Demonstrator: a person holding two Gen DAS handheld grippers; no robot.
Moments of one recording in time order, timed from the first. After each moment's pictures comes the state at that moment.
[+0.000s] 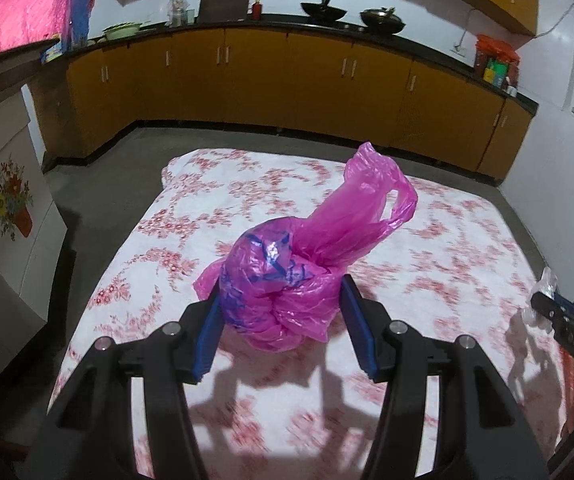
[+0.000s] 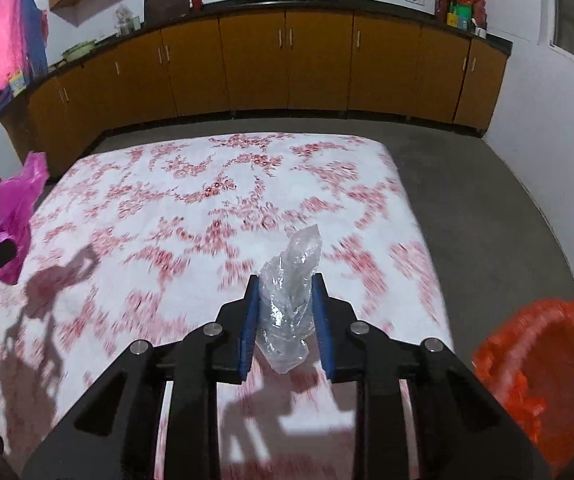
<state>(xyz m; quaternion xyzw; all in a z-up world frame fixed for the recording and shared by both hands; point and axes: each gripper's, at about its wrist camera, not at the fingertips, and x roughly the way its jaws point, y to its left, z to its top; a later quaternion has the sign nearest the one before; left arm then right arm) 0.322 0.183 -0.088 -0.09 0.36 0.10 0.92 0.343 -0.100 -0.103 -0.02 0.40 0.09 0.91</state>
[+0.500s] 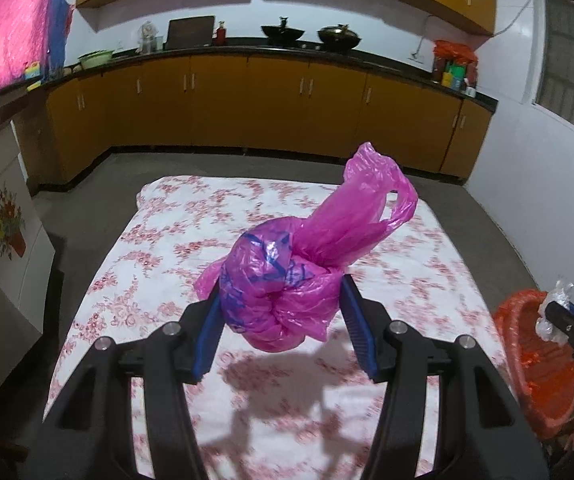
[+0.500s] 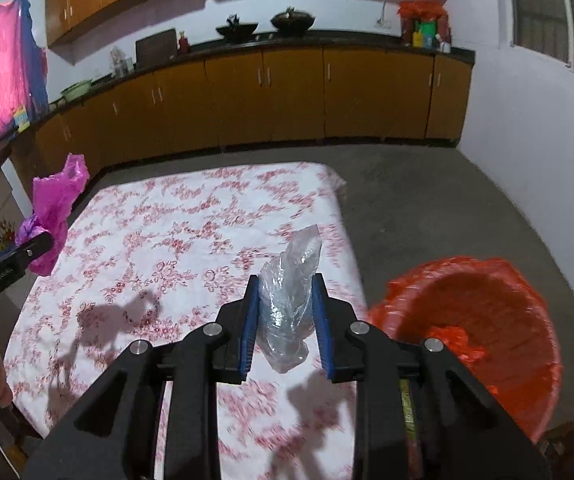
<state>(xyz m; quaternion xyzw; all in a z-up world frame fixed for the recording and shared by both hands) 0.257 0.108 -0.031 -0.07 0.33 0.05 0.94 0.231 -0.168 -0.038 0.01 0.34 0.07 0.94</state>
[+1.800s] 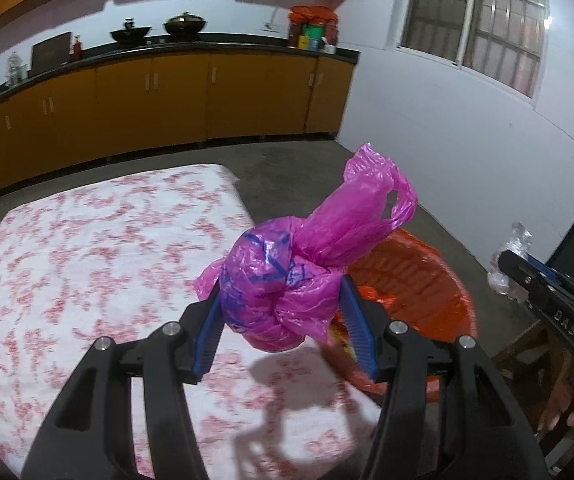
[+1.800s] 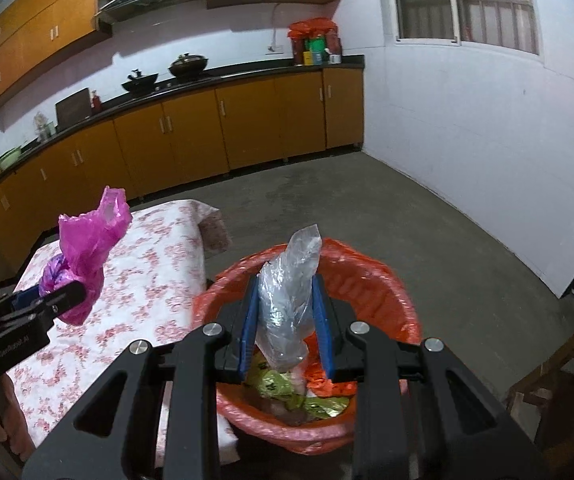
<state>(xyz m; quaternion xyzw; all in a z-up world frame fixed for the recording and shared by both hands) 0.225 -0.119 -0.022 -0.01 0.35 -0.18 0.92 0.150 -0.321 -0.025 0.08 0.29 -0.08 0.95</state>
